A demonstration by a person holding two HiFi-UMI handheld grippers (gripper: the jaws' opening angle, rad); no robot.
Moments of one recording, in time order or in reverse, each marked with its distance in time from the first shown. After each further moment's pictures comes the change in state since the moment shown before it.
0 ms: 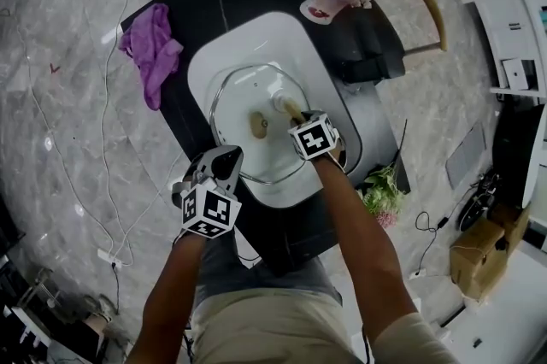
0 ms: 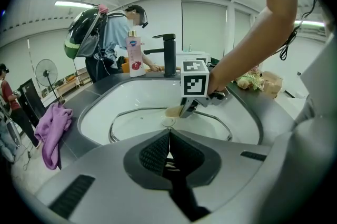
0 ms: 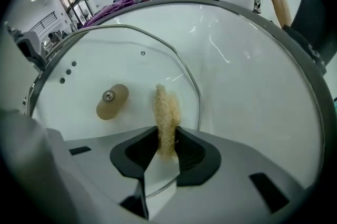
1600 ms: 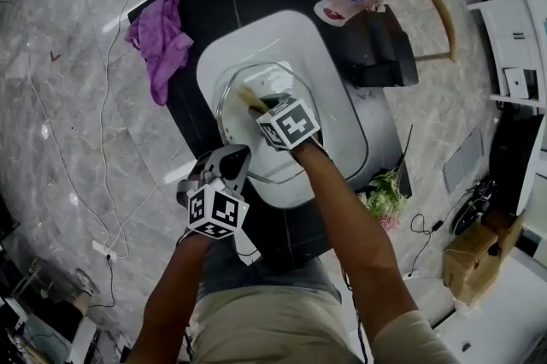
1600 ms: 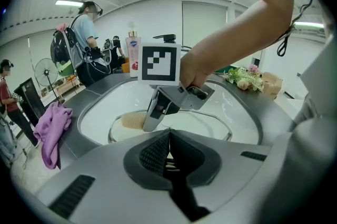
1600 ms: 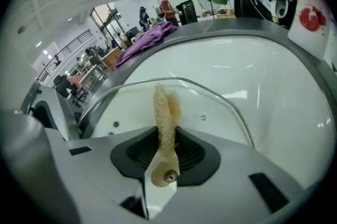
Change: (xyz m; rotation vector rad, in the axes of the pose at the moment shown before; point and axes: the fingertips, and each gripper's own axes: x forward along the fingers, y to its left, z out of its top) left arm -0.001 0.001 0.000 -0.005 -0.006 -0.004; right arm -0.012 0.112 0.108 -0.098 -0.120 0.366
